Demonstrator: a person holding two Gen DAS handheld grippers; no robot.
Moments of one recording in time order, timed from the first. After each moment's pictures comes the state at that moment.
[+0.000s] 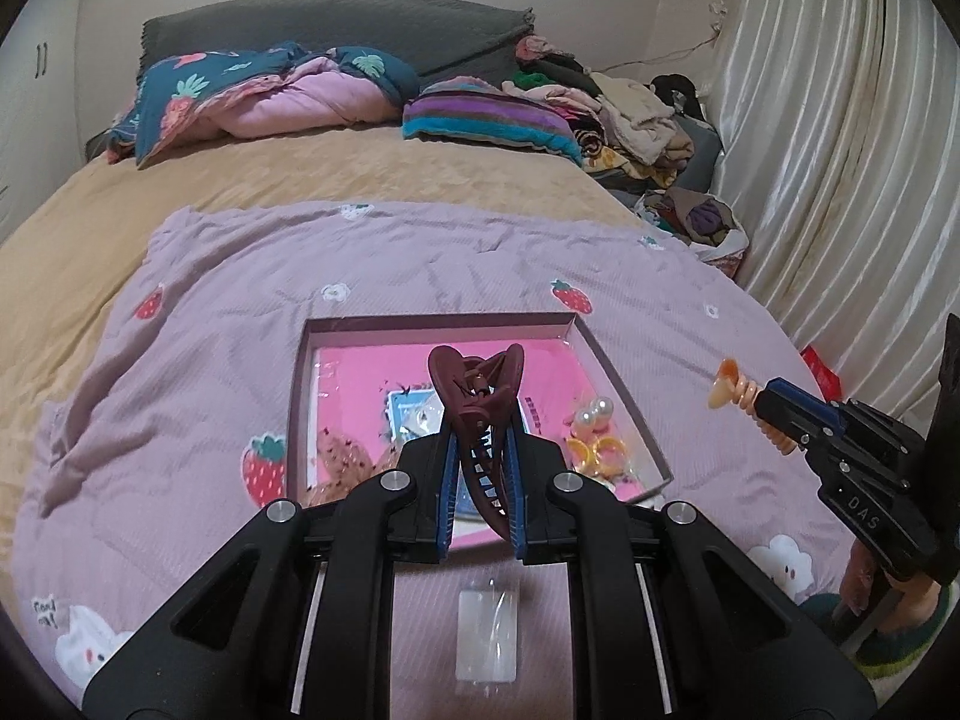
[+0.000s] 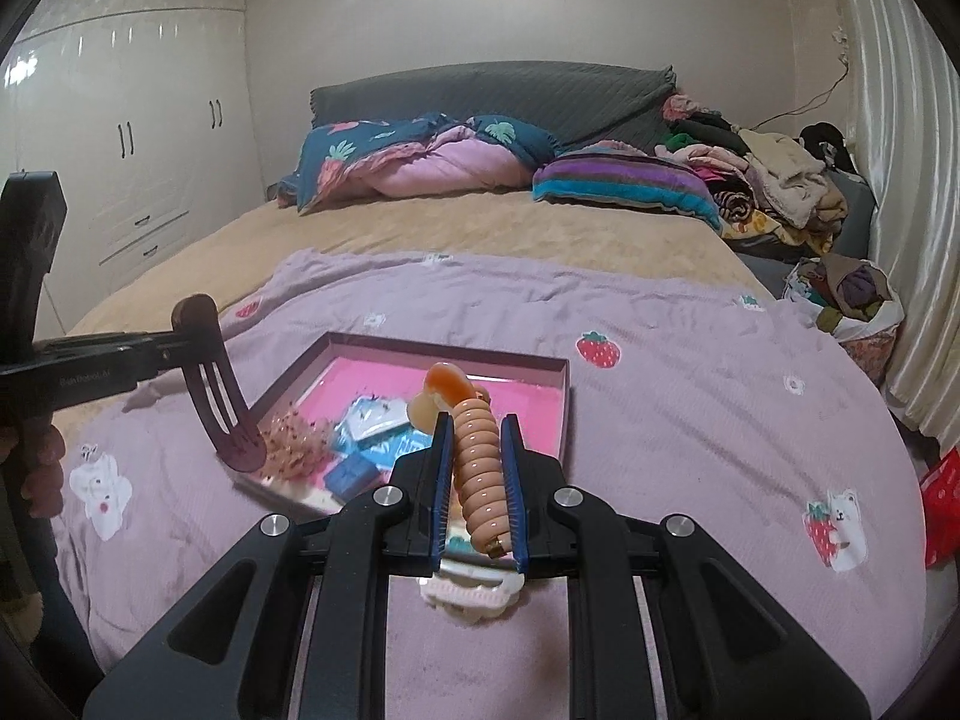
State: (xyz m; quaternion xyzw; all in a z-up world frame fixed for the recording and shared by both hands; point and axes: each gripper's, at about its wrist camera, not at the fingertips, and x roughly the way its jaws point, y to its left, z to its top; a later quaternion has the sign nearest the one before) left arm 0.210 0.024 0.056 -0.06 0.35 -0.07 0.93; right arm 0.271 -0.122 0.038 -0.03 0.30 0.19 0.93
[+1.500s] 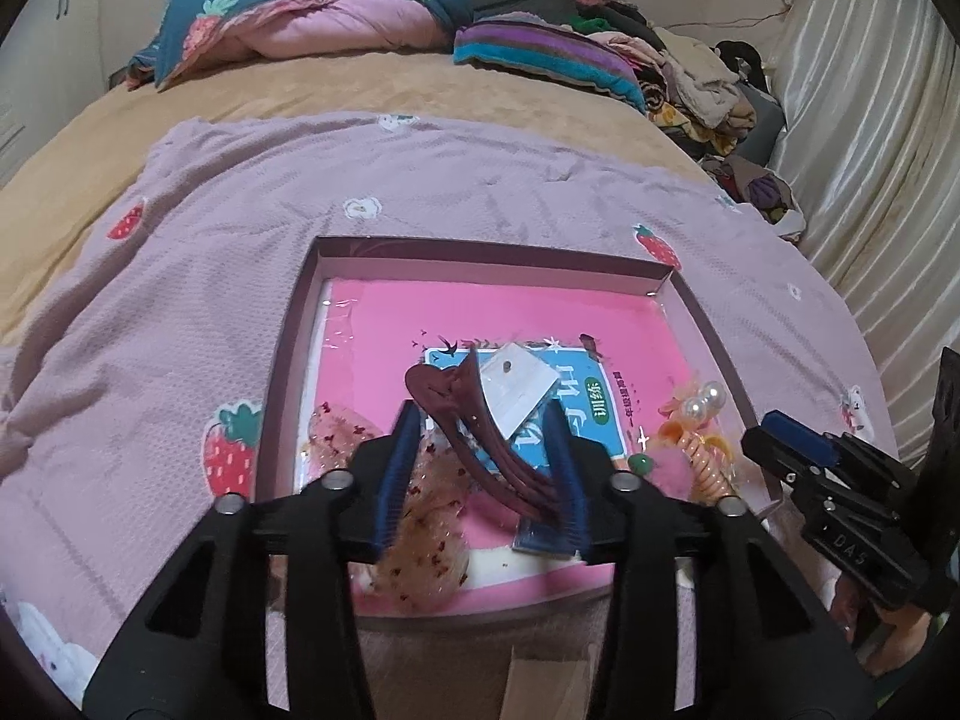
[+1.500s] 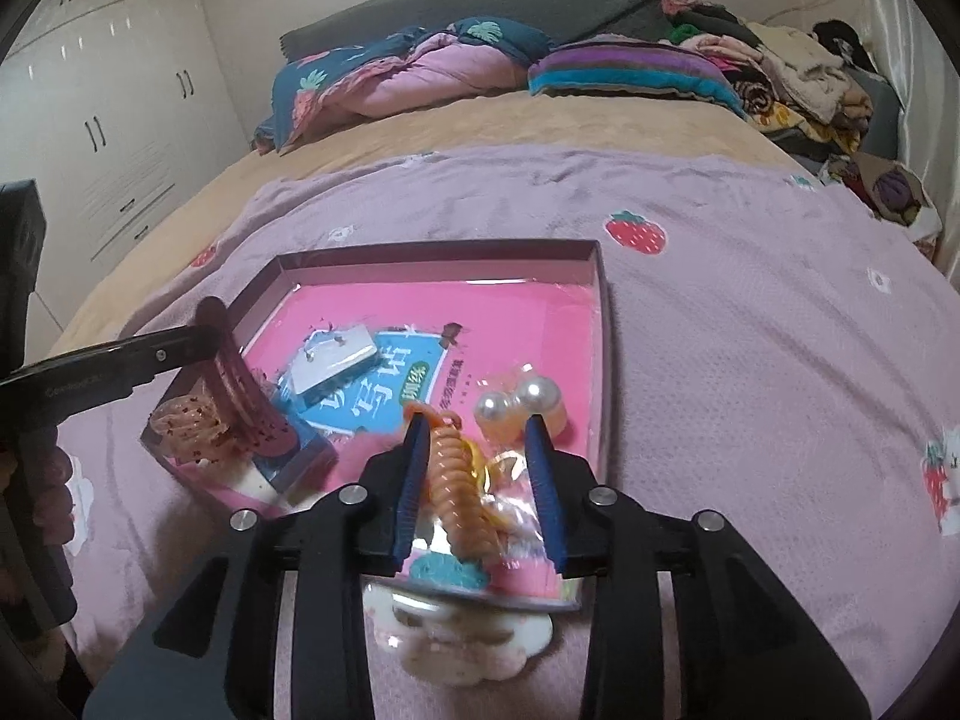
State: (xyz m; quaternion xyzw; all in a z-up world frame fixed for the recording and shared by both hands) left arm 0.269 0.041 -0.022 -0.09 0.42 -0.02 0.90; right arm 0.349 -0.106 -0.063 0.02 0.41 0.19 0.89
